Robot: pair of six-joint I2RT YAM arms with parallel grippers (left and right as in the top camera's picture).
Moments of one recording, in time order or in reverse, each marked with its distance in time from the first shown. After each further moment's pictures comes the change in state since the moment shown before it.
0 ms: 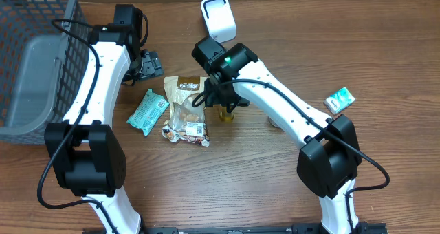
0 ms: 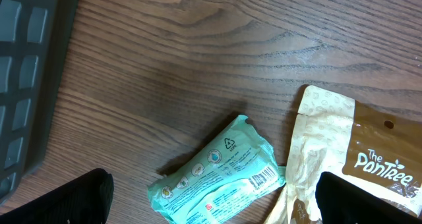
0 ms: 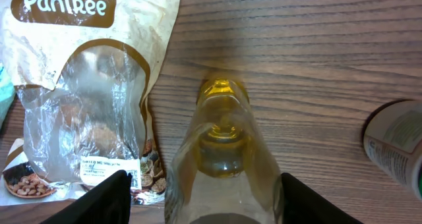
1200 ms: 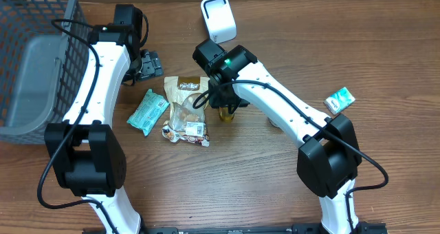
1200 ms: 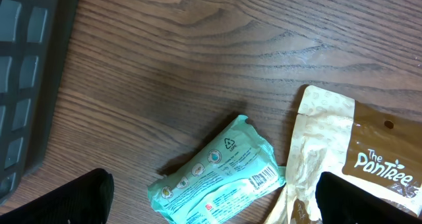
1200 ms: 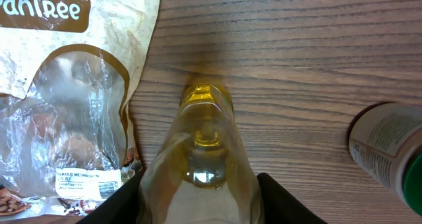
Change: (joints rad) left arm 0.000 0.000 0.000 0.000 0.000 0.000; right arm 0.000 0.000 -0.029 0.013 0.046 0.000
